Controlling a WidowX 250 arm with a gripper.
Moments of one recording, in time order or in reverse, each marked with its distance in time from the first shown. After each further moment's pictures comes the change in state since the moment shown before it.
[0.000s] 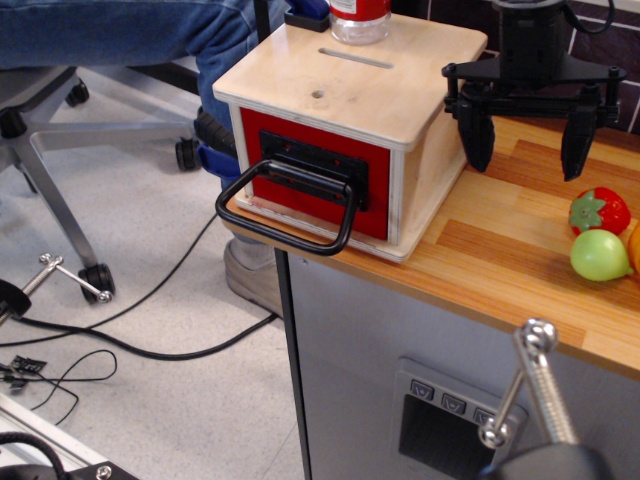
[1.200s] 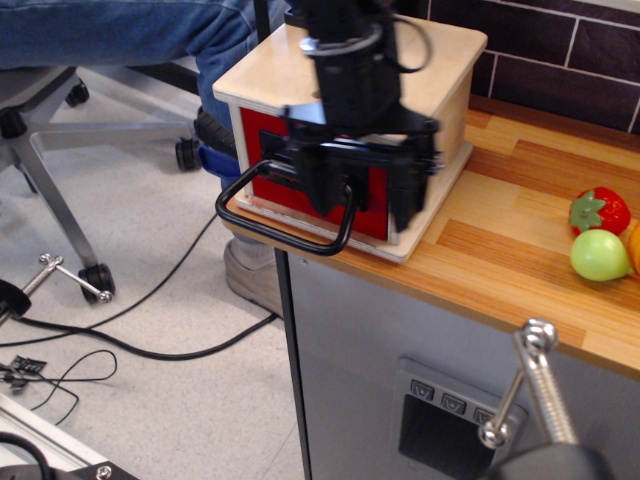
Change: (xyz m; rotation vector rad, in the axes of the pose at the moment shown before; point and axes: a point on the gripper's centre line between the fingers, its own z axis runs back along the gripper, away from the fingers) arm -0.066 0.092 0.008 -0.004 -0.014 -0.128
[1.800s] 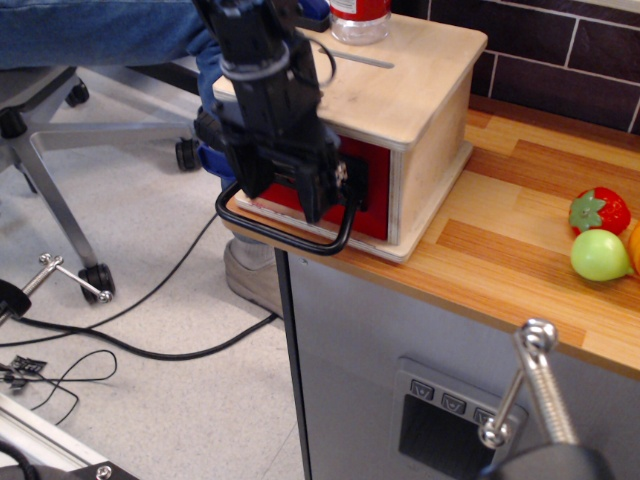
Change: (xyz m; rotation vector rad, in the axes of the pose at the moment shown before) arm 0.012 0.064 -0.018 0.118 -0.105 -0.093
